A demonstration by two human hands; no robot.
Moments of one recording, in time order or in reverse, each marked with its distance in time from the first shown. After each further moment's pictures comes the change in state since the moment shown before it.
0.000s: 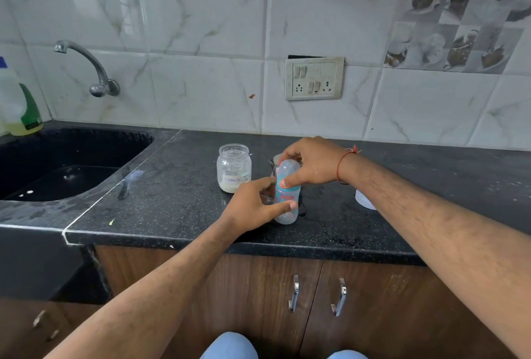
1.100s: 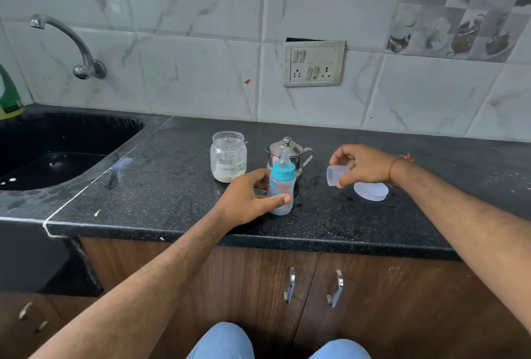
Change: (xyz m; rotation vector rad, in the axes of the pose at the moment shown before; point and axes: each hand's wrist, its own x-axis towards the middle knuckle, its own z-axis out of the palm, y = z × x) left_hand 0.001 -0.008 -0.003 -0.035 -0.102 -0.088; right_hand -0.022 0.135 0.015 0.252 -0.022 0.240
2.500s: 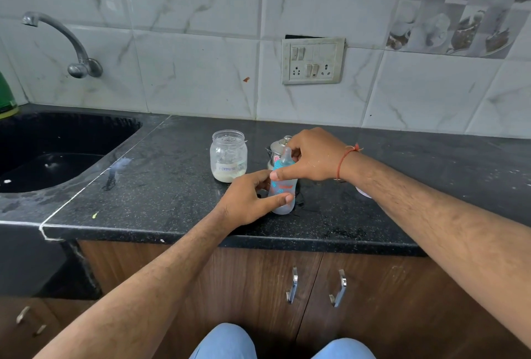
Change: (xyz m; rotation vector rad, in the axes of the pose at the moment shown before) left_hand 0.000 -0.003 0.000 0.038 0.012 0.034; right_hand -0.007 -0.129 0.035 -0.365 0.129 -0.312
